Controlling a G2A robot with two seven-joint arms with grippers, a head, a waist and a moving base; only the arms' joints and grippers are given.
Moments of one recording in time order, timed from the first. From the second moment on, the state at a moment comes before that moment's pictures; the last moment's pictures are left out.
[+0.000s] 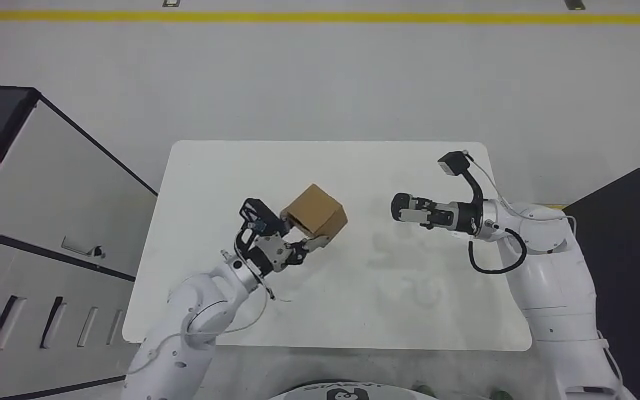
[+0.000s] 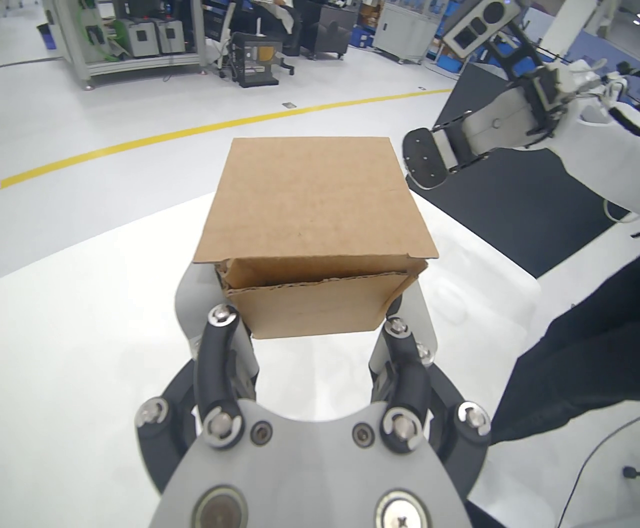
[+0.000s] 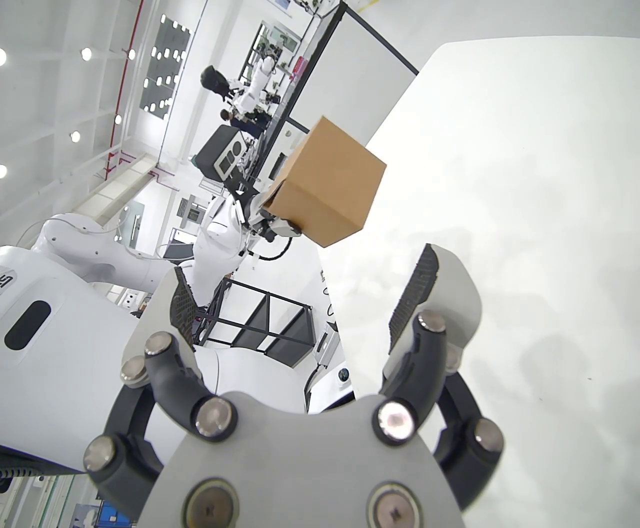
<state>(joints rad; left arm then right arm) 1.73 -1.24 -1.37 -2.01 1.11 -0.54 -0.31 -1.29 -1.13 1.48 -1.53 0.25 -0.48 1.34</state>
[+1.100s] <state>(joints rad) 1.67 -1.18 -1.60 -2.27 1.08 -0.92 -0.42 -1.29 -1.13 1.48 -1.53 0.25 -0.48 1.34</state>
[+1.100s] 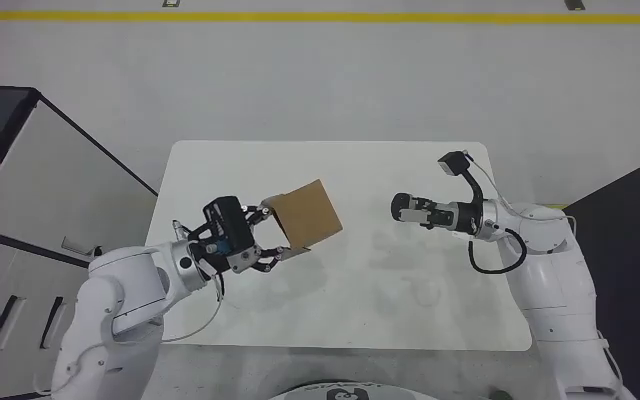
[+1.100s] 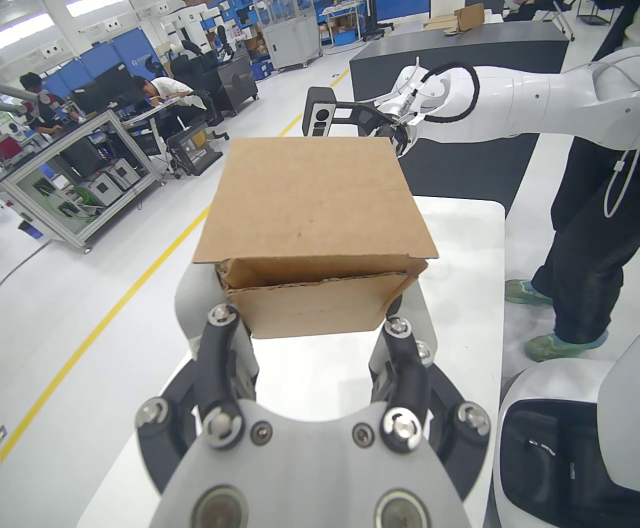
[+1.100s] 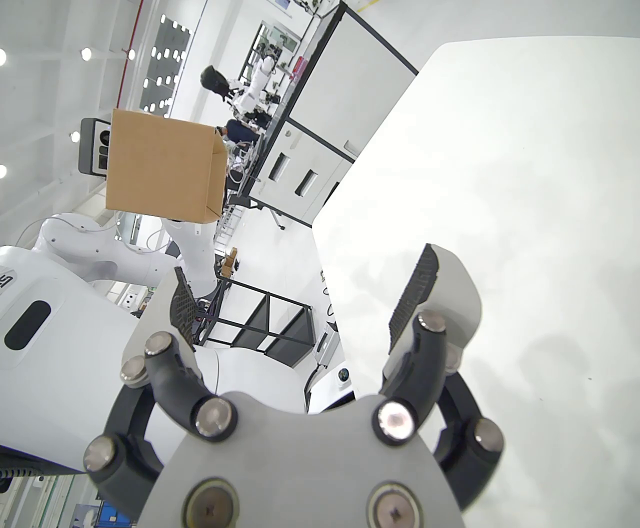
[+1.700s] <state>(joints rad) 1.43 -1.14 -1.67 -2.20 0.91 -1.01 -0.42 -1.29 -1.13 1.48 -1.53 0.25 -0.48 1.34</state>
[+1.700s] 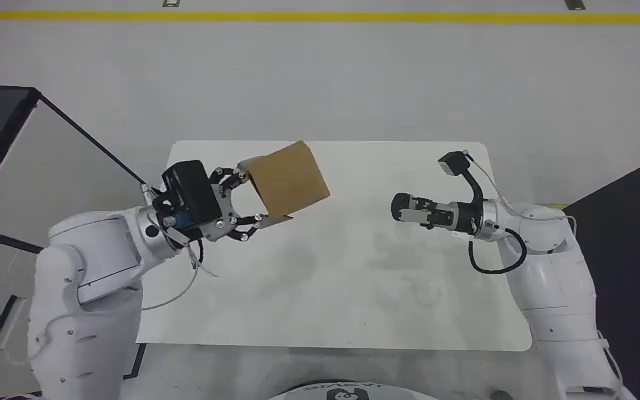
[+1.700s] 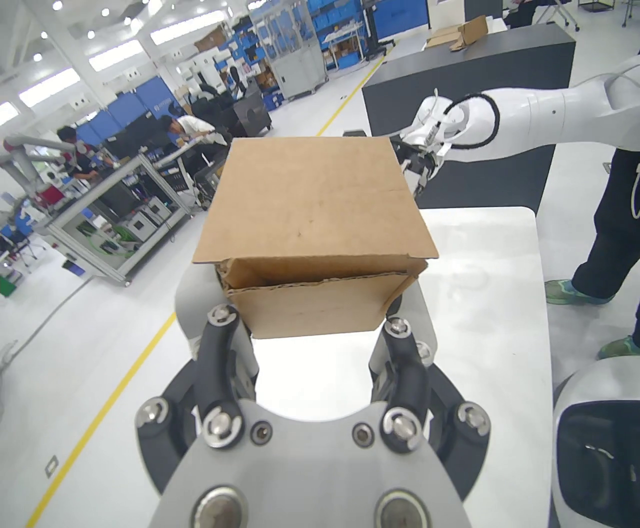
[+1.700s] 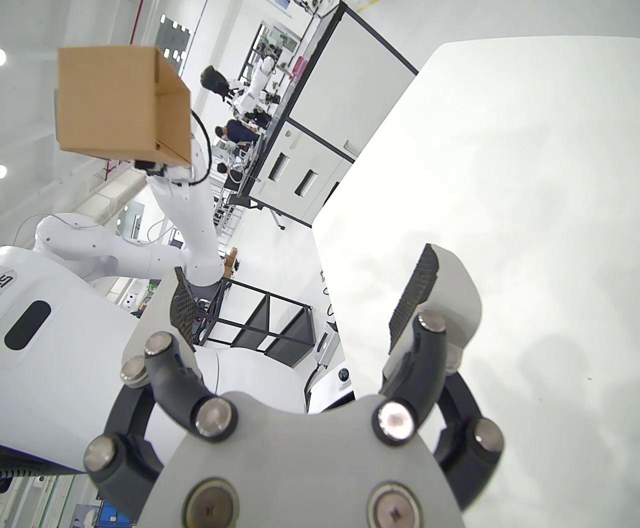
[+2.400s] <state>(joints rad) 1.31 -1.09 -1.67 -2.18 0.72 -1.01 -0.53 -1.29 -1.13 1.48 -1.53 0.25 -0.48 1.34</state>
